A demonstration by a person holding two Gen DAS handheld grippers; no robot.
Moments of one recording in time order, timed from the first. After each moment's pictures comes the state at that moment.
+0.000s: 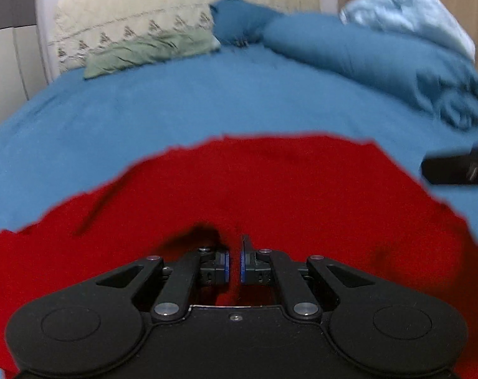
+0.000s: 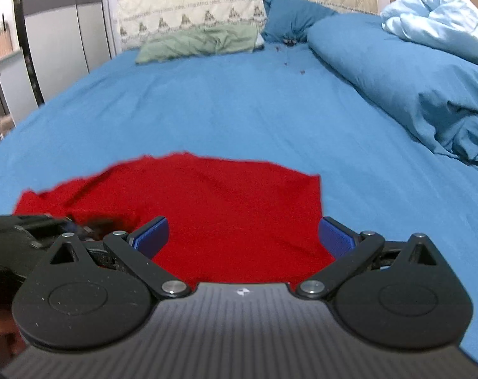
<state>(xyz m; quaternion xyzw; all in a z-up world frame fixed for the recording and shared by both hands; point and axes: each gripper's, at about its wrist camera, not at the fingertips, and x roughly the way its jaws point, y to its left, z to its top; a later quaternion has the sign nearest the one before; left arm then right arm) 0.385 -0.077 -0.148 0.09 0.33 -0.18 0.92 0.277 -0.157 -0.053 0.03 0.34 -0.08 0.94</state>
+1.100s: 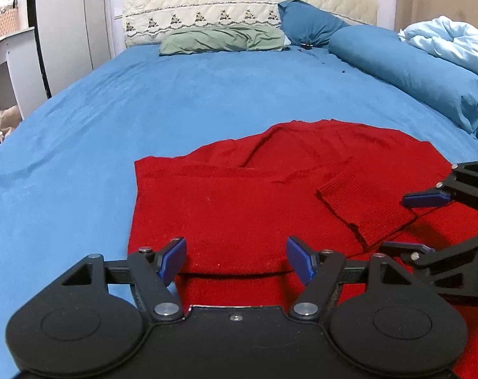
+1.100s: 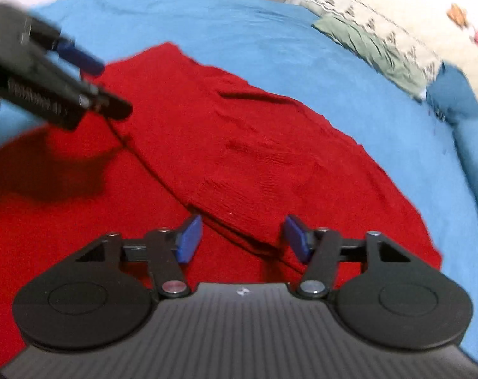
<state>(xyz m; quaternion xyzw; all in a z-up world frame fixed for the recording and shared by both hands) 0.337 0.085 -0.135 0.04 0.35 -0.09 0.93 0.269 -0.007 -0.130 -0.28 0.35 0.16 0.88</state>
